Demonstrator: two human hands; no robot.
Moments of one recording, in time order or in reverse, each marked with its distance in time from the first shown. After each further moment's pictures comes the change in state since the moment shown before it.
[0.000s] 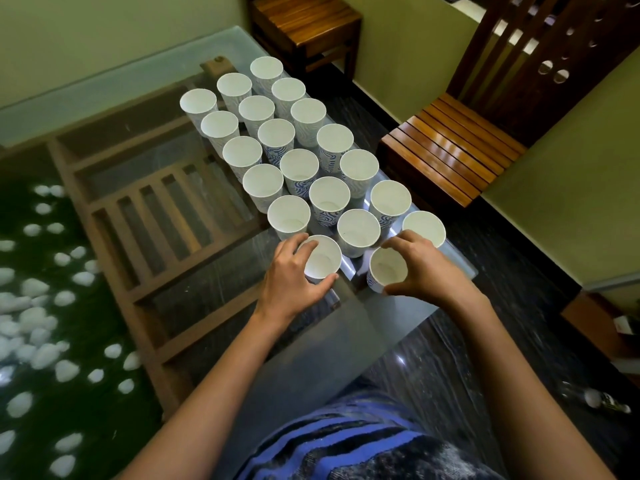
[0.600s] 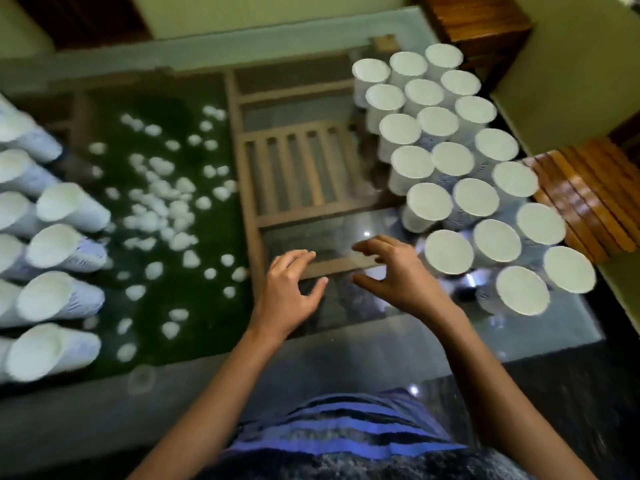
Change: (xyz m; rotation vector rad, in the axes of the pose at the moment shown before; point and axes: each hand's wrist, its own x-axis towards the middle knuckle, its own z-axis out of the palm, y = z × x) left_hand -0.131 -0.070 -0.103 0.030 0.224 -0.409; right_hand 0.021 -0.181 0.067 0.204 -0.123 -0.495
